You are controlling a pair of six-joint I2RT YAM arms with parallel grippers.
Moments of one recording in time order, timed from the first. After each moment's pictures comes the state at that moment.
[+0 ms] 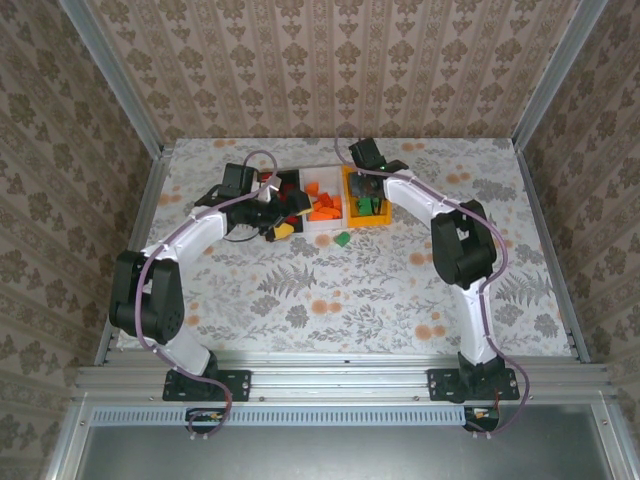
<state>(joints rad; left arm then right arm) -0.33 1.63 1.15 -0.40 0.78 -0.74 0.41 2.19 1.81 -0.56 0.20 0.30</state>
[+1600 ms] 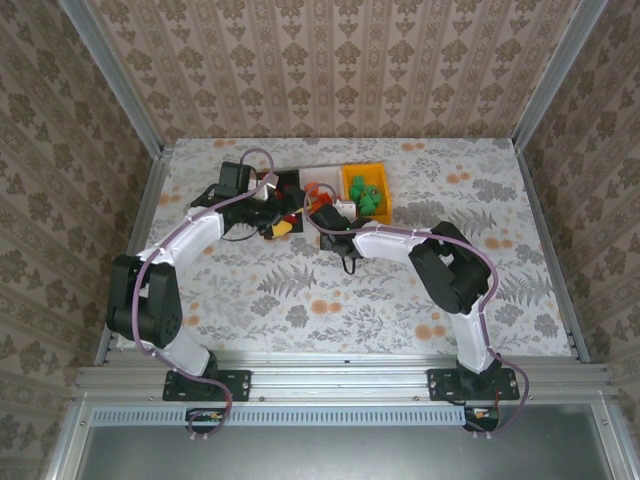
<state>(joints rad) -0.33 1.60 1.15 -0.40 0.78 -0.74 0.72 2.05 1.36 -0.37 0.43 0.71</state>
